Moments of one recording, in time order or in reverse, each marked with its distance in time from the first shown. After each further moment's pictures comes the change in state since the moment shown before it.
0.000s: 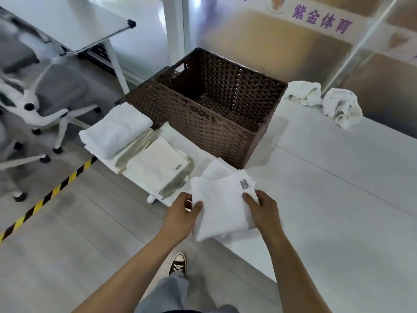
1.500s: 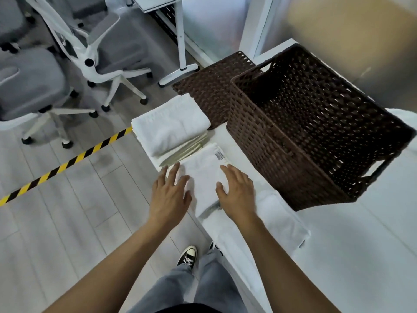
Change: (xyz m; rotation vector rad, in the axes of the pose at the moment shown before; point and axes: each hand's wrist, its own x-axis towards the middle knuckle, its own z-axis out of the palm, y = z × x) left_hand 0.130 -0.058 -0.136 0.888 0.371 0.154; right_hand 0.119 -0.071 0.234 -0.724 -0.264 -0.712
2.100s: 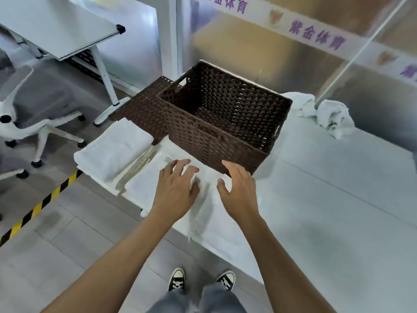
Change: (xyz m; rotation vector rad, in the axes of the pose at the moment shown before) left_hand -0.011 0.107 -0.059 -0.204 0.164 0.510; right_hand -0.107 0.007 -0.107 0.054 0.392 0.253
